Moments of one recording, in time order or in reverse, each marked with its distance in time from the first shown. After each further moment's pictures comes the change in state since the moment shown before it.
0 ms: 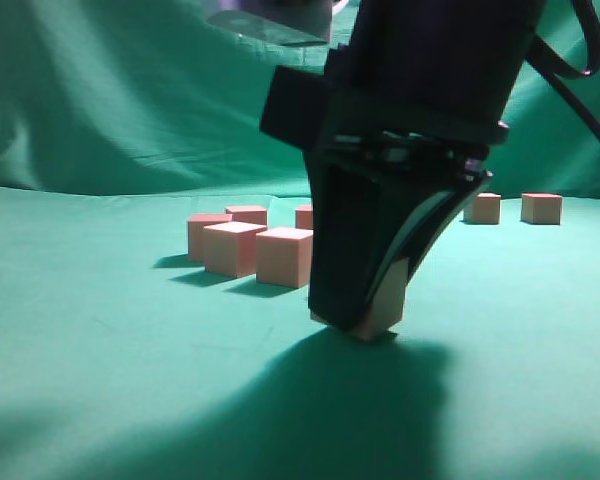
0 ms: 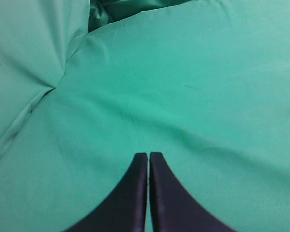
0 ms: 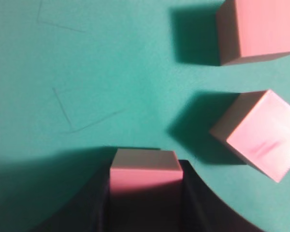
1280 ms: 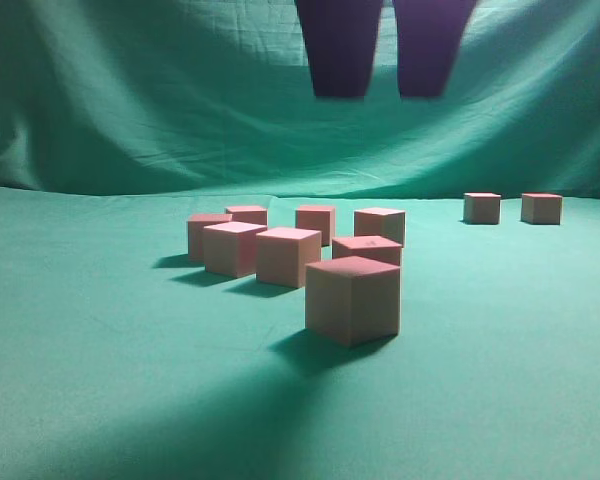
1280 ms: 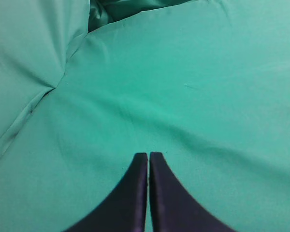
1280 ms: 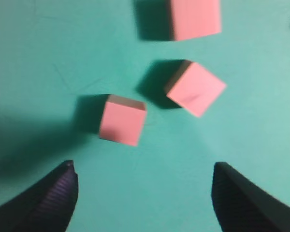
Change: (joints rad) left arm 0.000 0.000 0.000 0.000 0.000 0.000; right arm 0.000 0.008 -0.445 -0.151 0.667 0.152
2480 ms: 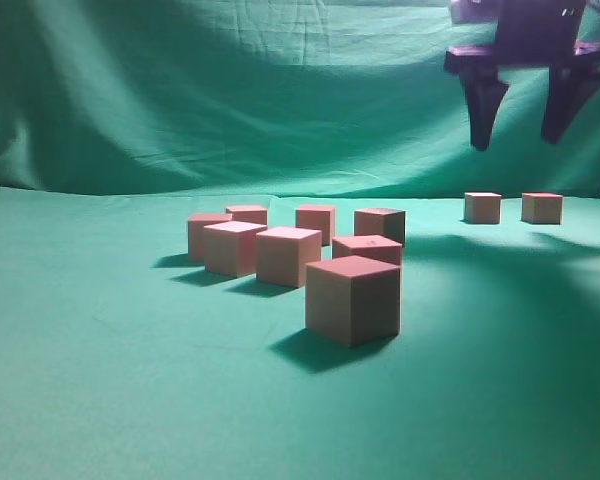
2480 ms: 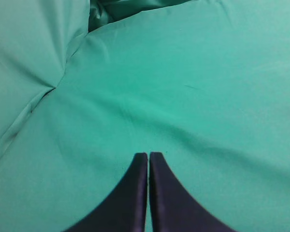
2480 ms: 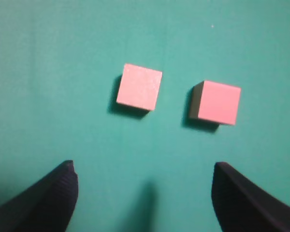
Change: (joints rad) left arm 0.000 0.000 0.000 0.000 0.000 0.000; right arm -0.646 0.371 -0.449 -0.022 -0.222 0.085
